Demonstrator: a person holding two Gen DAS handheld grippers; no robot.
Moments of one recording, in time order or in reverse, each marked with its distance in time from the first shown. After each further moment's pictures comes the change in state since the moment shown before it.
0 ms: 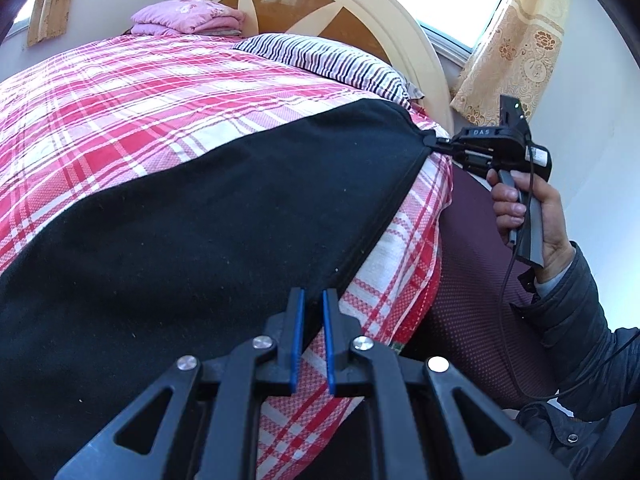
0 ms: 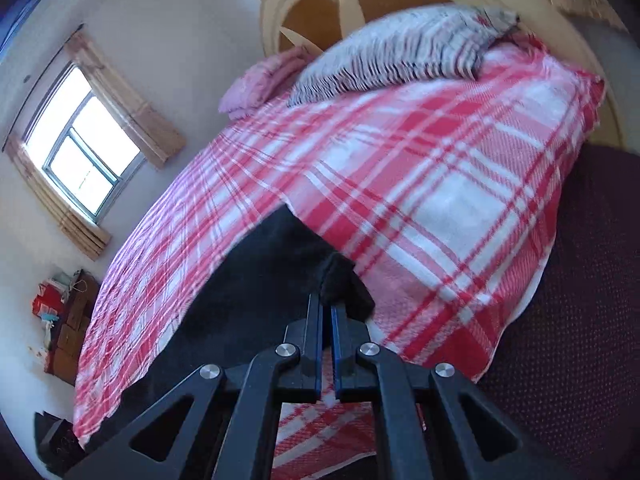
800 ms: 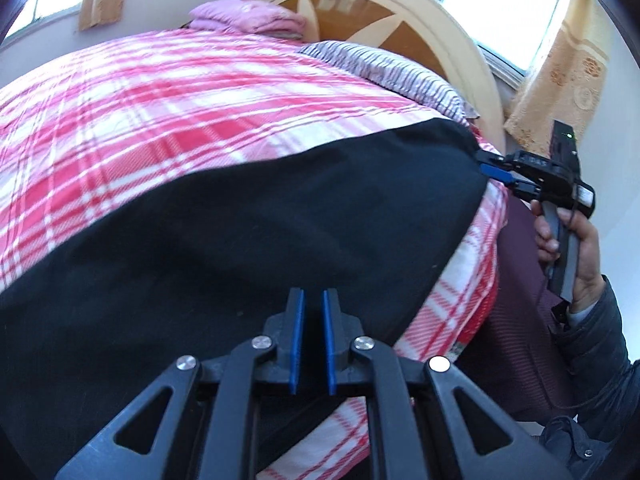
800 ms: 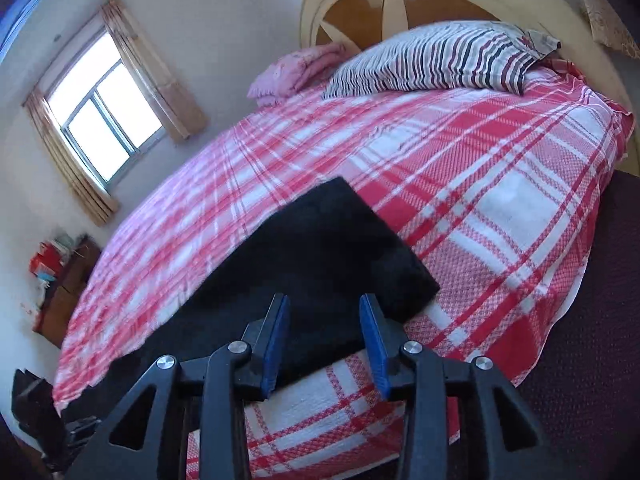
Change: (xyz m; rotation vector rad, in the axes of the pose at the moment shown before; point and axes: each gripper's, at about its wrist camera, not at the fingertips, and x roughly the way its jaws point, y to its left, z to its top) left arm -0.014 0.043 -0.007 -0.120 -0.033 0.163; right arm 0.011 0.034 -0.019 -0.182 -0.012 0.008
